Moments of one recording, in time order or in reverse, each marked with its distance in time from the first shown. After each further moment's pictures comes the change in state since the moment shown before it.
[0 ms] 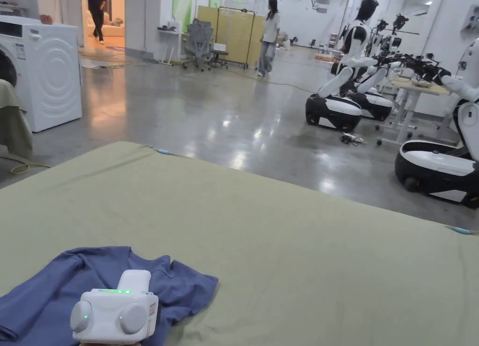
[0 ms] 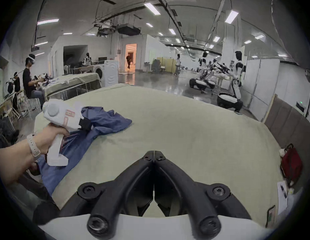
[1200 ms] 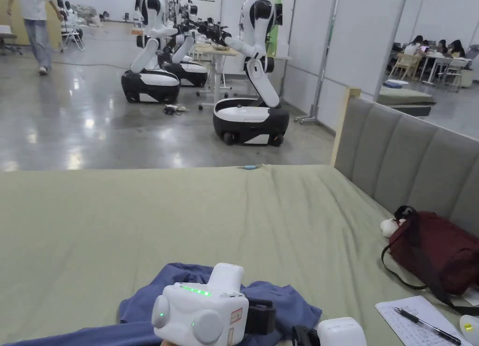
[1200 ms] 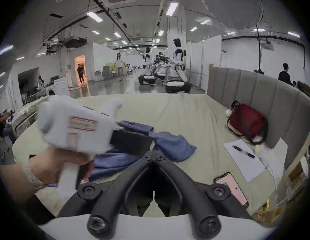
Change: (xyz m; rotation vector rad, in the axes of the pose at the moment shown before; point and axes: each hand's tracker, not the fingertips) left arm 0.470 -0.129 0.089 -0.036 -0.720 -0.611; right arm 0.200 -0.100 0.143 0.005 -0.360 -0.291
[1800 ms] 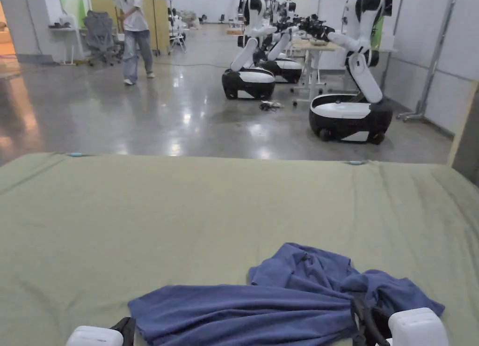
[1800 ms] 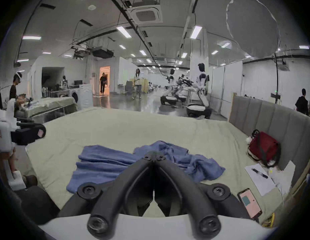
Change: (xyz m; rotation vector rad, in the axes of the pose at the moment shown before) left arm -0.089 -0.178 0.345 0.289 0.752 0.046; right arm -0.109 -0.002 0.049 0.201 0.154 0.136
